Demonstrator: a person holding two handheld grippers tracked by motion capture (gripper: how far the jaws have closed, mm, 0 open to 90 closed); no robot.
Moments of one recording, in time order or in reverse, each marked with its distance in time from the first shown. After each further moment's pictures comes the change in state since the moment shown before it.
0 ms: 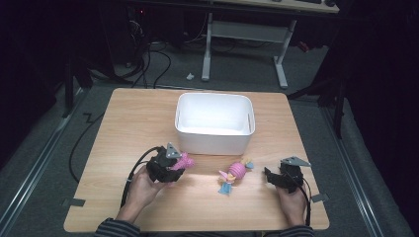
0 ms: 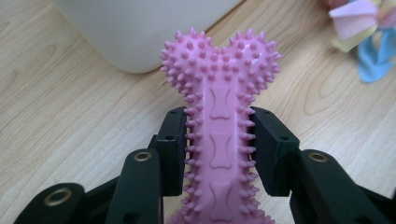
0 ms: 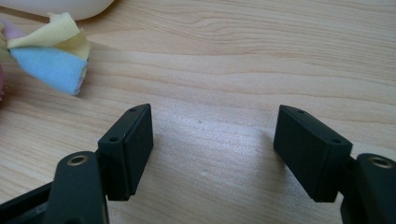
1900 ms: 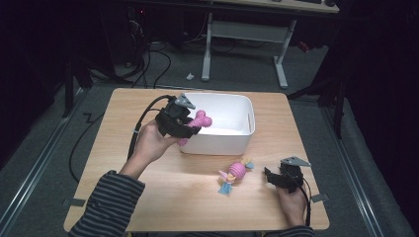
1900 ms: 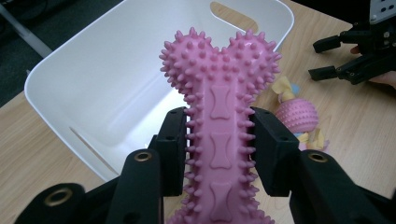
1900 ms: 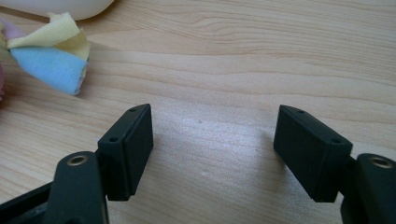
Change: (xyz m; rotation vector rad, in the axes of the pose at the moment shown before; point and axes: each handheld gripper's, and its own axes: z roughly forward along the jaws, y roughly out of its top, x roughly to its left) left arm 0.026 0.137 -0.064 -0.096 -0.081 0.097; right arm 0.000 0.000 0.000 0.000 0.000 0.000
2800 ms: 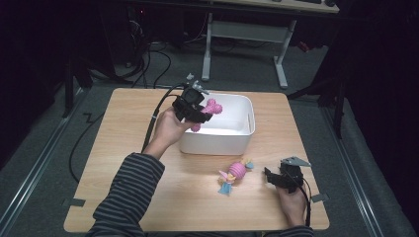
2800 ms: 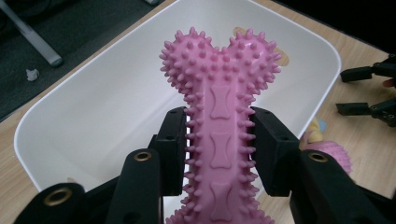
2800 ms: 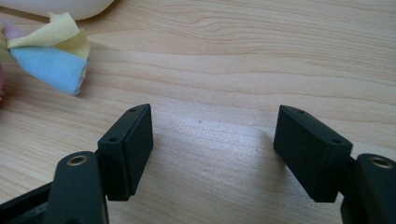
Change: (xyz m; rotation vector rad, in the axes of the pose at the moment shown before) left arm 0.024 0.033 0.052 0.002 0.015 -0.053; right arm 0.000 0.000 0.000 0.000 0.001 -0.001
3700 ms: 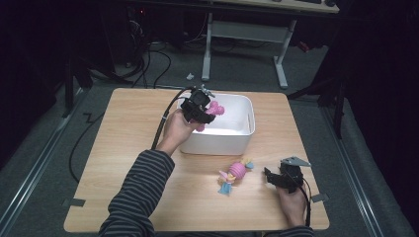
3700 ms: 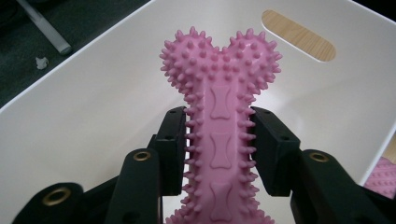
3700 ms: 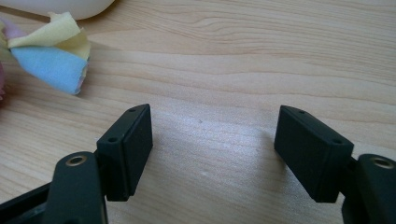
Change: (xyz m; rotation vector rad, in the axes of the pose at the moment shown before) left arm 0.006 -0.003 0.043 0.034 0.050 -0.016; right arm 0.000 0.000 0.000 0.002 0.000 -0.002
